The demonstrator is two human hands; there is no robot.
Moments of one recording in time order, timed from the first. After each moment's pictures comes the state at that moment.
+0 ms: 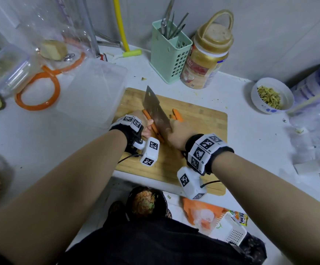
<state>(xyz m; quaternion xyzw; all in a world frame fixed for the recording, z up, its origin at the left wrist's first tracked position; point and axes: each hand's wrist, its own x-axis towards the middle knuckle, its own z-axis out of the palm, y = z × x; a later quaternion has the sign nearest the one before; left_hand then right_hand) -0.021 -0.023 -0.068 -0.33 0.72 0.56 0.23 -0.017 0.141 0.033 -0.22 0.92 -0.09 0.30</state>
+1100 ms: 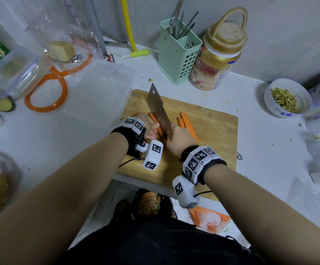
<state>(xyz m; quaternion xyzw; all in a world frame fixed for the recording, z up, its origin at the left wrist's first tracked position) -0.019 -0.031 -0.060 -0.26 0.75 0.56 0.24 -0.014 0.124 -0.009 -0.18 0.94 -0.17 0.24</state>
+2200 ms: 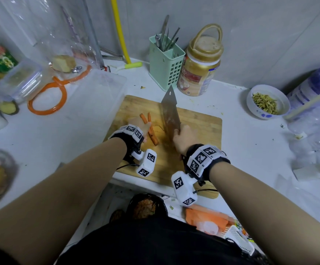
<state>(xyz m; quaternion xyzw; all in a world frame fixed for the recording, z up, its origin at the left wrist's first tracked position) -0.012 0.014 -0.051 -0.34 0.84 0.40 0.16 -0.015 0.182 0.005 -0.09 0.93 -0.28 0.21</state>
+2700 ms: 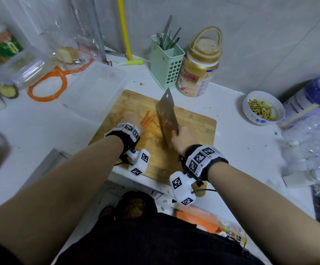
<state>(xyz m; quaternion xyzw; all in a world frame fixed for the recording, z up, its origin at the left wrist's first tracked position) 0.003 0.020 -0.054 -0.30 0.92 0.24 0.11 -0.012 0.210 0.006 -0.14 0.93 -0.27 0.23</state>
